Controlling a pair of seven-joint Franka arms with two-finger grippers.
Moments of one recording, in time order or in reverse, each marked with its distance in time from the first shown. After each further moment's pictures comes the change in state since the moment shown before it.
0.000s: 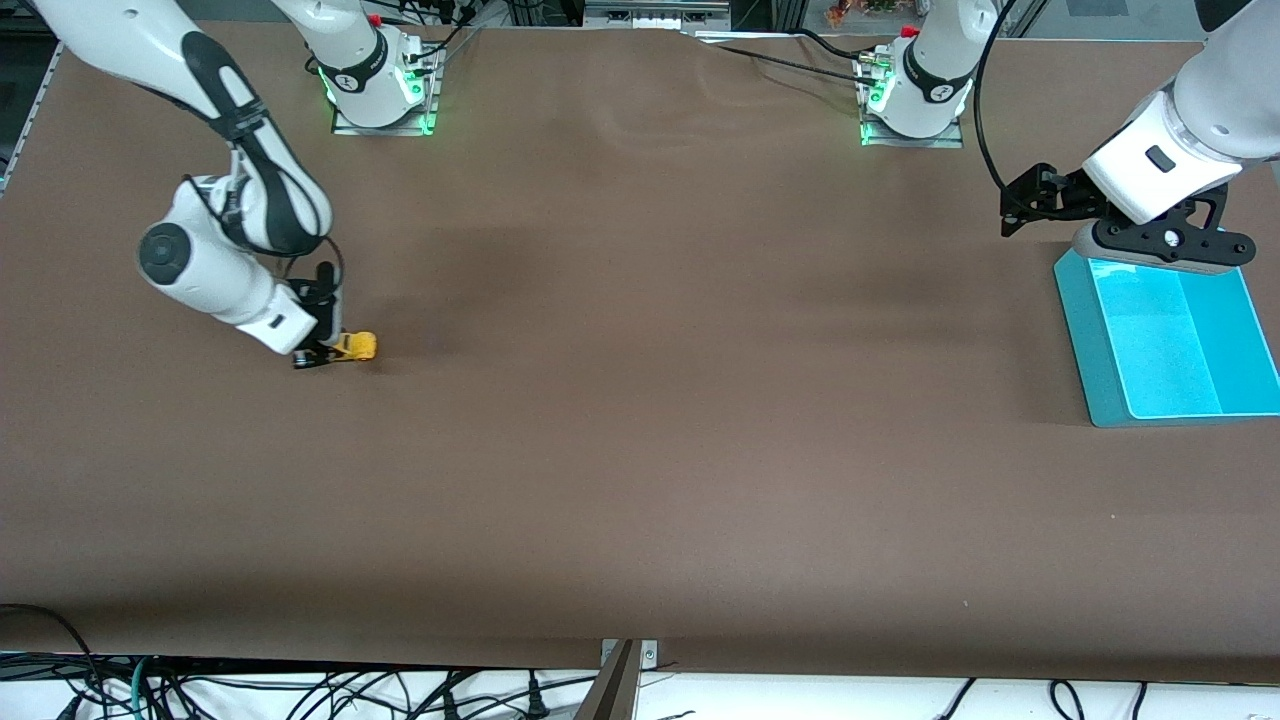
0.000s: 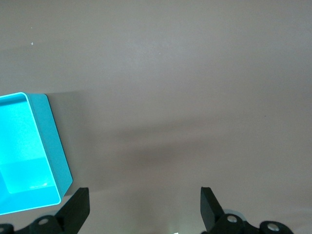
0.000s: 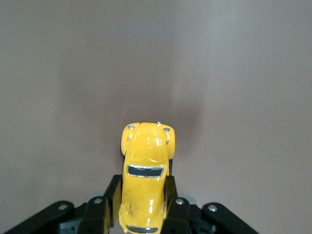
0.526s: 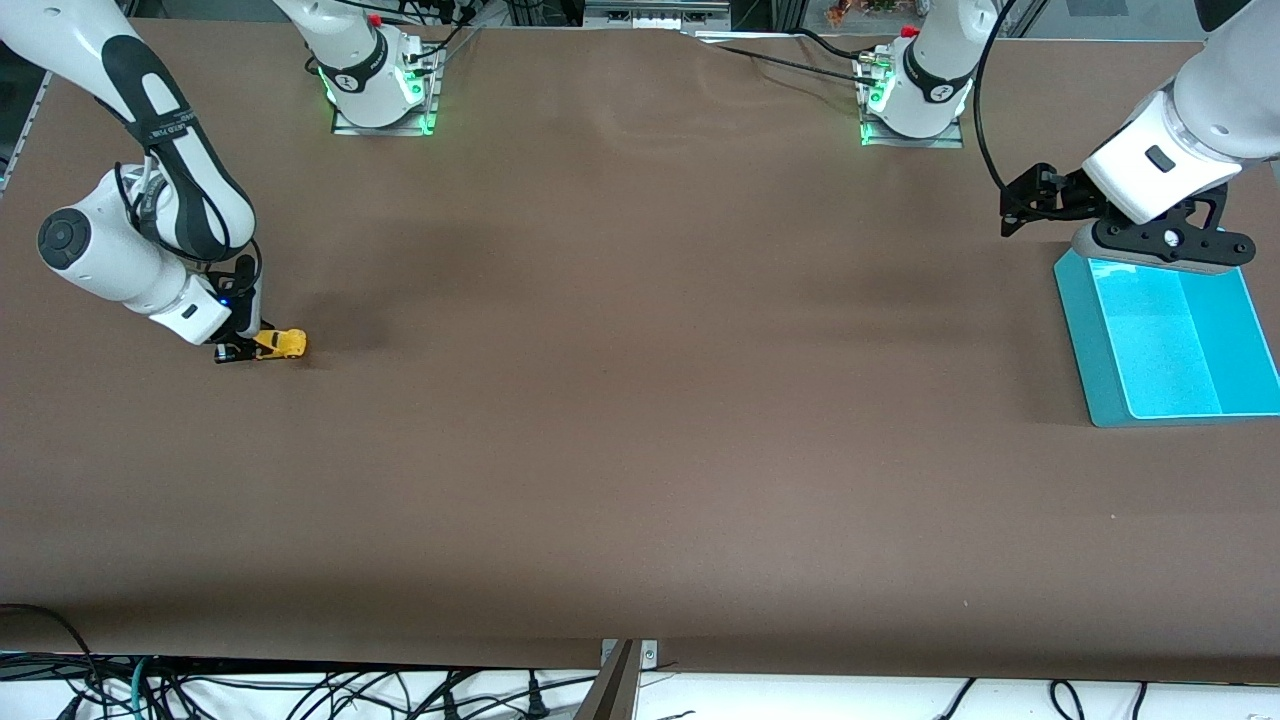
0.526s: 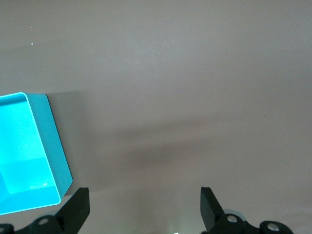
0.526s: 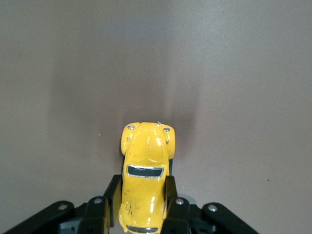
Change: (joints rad) left arm 0.000 0.000 0.000 0.000 0.000 0.000 0.000; right arm -0.144 0.001 -0.025 0.001 0.006 0.019 -0.184
